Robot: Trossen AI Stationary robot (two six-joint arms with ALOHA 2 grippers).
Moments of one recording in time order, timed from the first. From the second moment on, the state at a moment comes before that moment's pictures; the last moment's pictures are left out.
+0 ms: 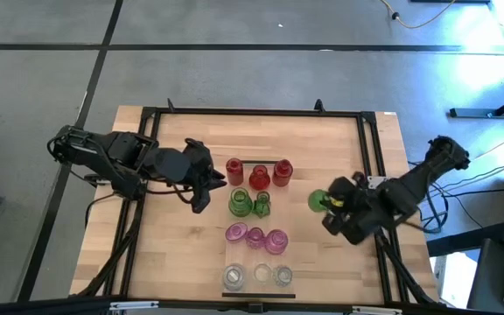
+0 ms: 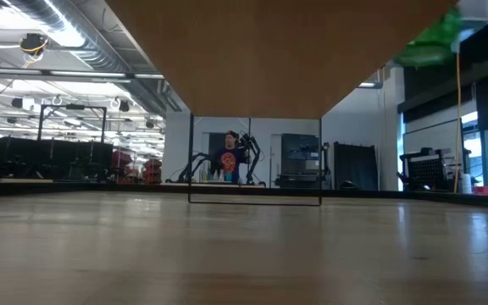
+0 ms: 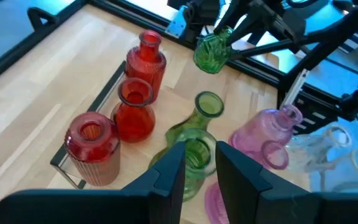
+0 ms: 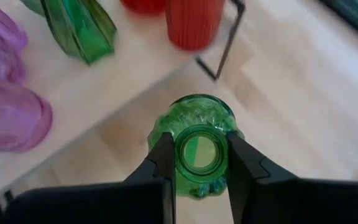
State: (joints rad) left arm -0.30 1.37 1.68 -0.97 -0.34 -0.62; right arm 0.67 1.35 1.41 -1.38 0.58 1.25
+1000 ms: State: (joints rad) left arm -0.31 1.30 1.68 -0.91 -0.38 -0.59; right arm 0.41 1.61 1.60 -1.09 0.38 0.73
